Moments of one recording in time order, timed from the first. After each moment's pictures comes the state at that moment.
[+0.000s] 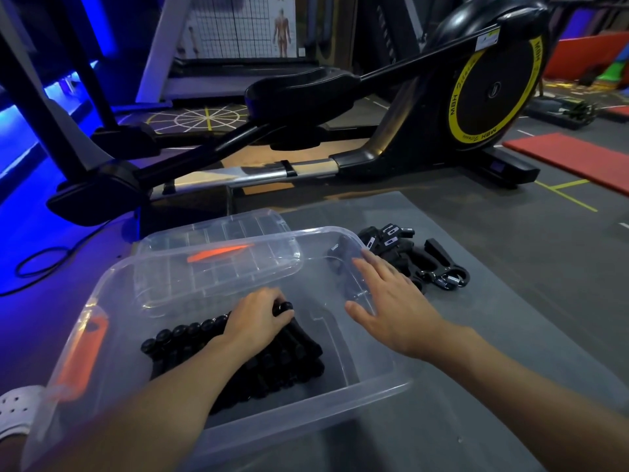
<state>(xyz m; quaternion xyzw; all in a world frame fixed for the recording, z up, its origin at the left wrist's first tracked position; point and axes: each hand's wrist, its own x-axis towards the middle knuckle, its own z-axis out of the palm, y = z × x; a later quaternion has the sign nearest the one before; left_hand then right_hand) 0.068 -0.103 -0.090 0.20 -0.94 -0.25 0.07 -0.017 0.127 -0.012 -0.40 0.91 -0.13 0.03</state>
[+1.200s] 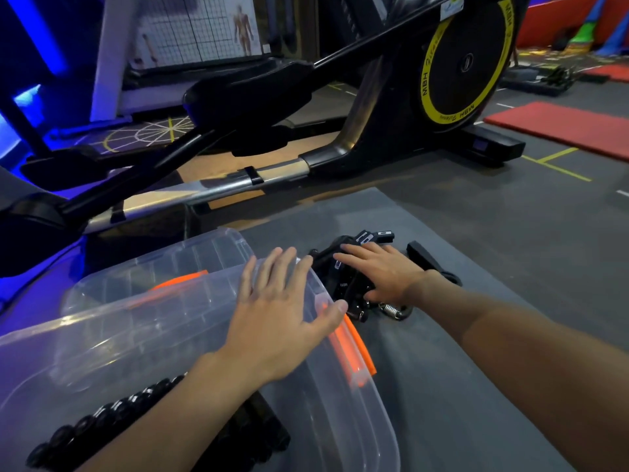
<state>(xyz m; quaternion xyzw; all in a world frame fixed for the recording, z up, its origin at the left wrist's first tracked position) -0.020 -0.023 -0.023 0.09 -0.99 -0.07 0.08 -0.227 0.126 -0.083 -0.48 0.88 0.08 0.01</state>
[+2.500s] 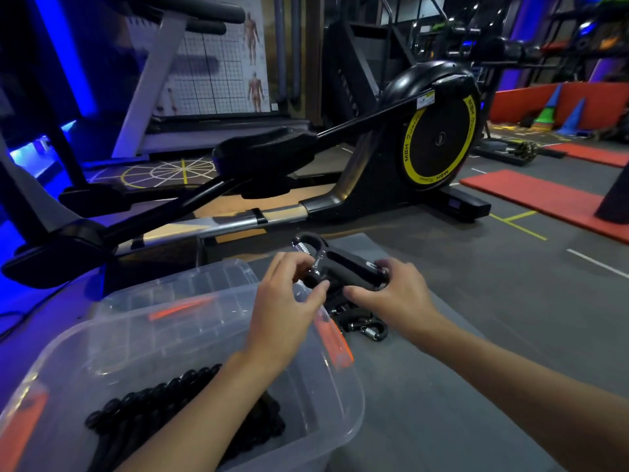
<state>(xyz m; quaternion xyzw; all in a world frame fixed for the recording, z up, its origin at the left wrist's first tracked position) 0.027 0.014 0.045 0.03 -0.82 -0.41 0.39 -0.069 0.171 0.052 -0.17 0.88 -0.43 -0.02</state>
